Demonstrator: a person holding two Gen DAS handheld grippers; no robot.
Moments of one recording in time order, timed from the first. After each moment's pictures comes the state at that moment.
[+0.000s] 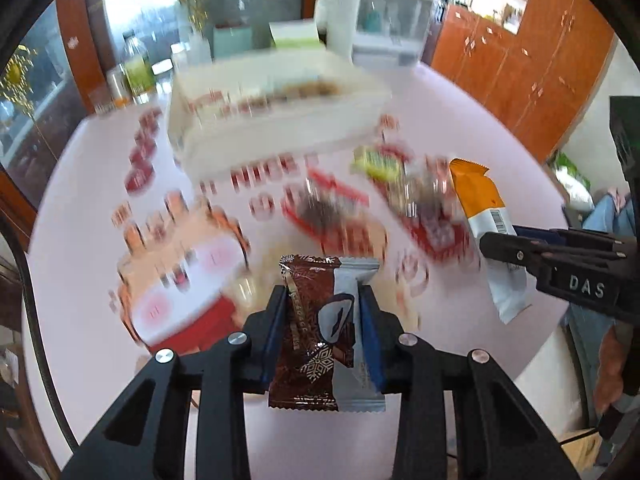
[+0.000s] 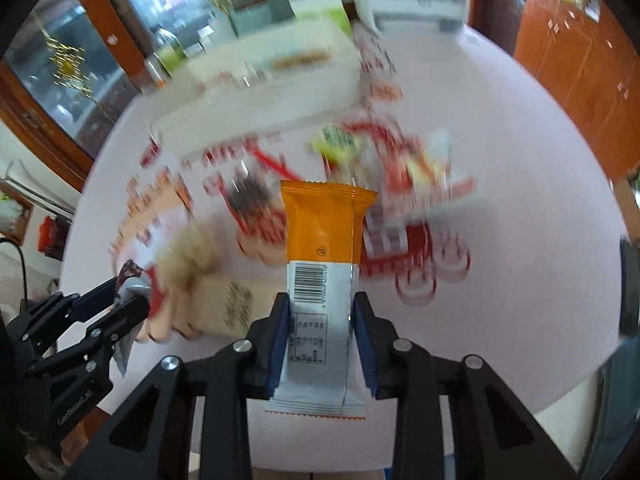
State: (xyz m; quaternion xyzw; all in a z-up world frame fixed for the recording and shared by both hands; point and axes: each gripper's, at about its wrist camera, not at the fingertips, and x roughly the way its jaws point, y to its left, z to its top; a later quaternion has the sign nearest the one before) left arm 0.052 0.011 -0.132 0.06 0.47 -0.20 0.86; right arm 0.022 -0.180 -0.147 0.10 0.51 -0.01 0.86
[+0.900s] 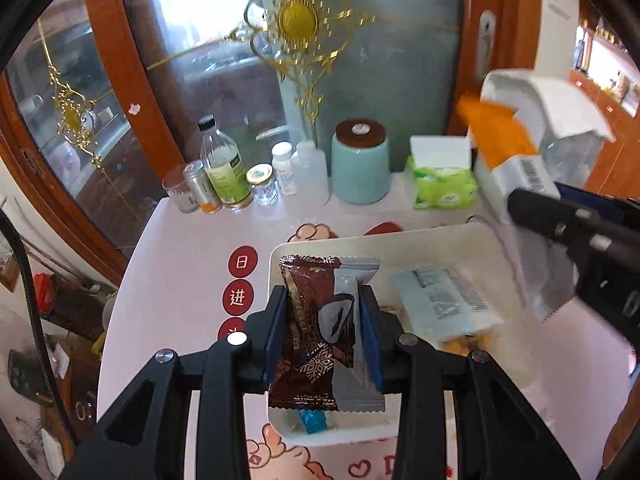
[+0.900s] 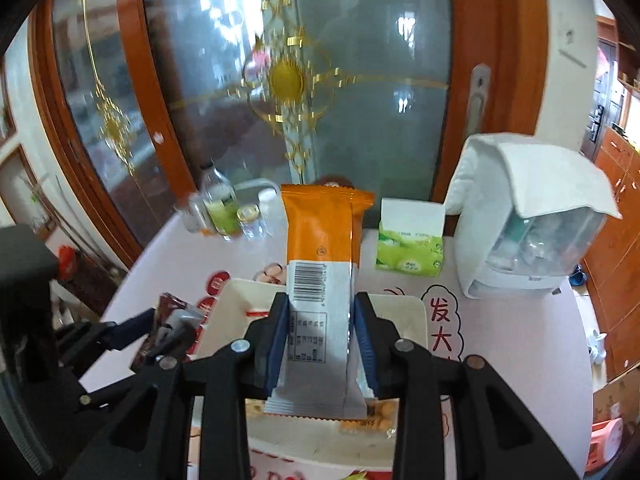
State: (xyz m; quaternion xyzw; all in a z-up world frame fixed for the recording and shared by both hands) left arm 0.371 -0.005 -0.038 0.05 0.43 0.00 0.90; right arm 0.352 -0.145 0.019 -0.01 0.38 0.09 0.92
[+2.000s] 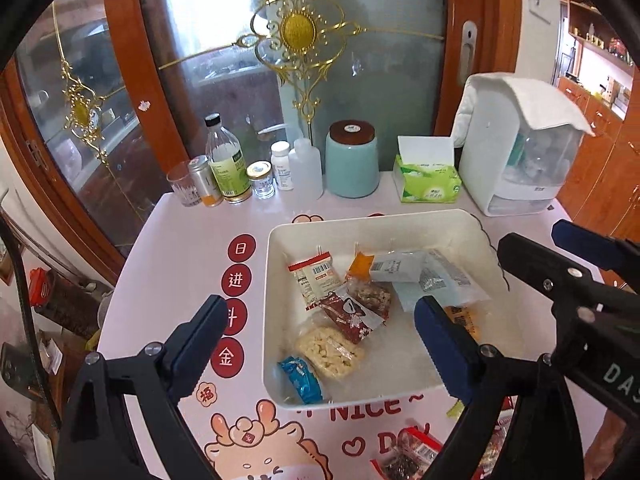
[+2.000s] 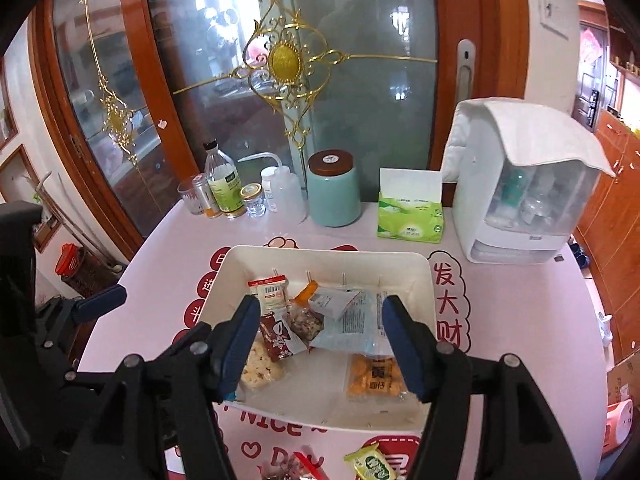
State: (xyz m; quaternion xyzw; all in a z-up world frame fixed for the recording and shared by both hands) left arm 0.297 0.001 -0.024 0.04 0.40 -0.01 0.92; right arm 0.286 -0.155 -0.005 0.02 0.37 0.08 0.93
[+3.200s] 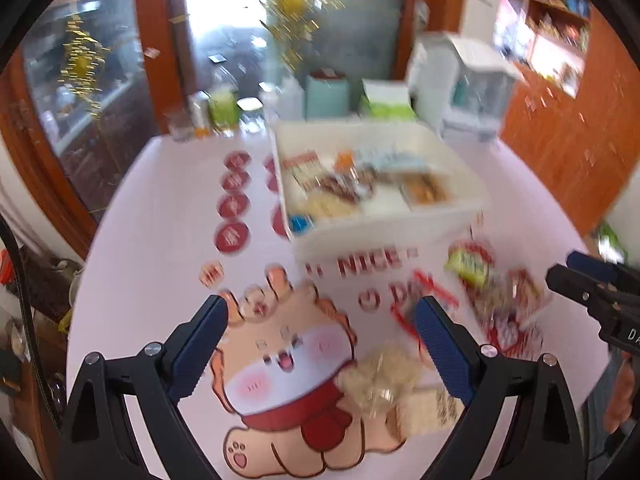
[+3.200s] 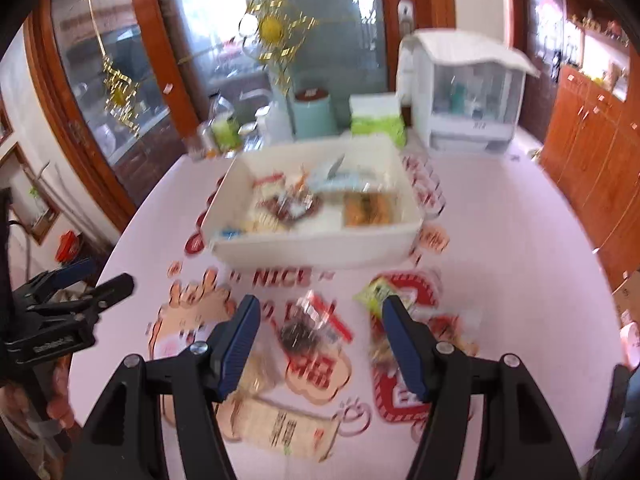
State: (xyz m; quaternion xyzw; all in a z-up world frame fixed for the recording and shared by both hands) left arm 0.126 0.079 -0.100 0.03 0.43 -0.11 0.90; right arm 0.091 -0.151 -0.079 0.06 0.41 0.05 0.91
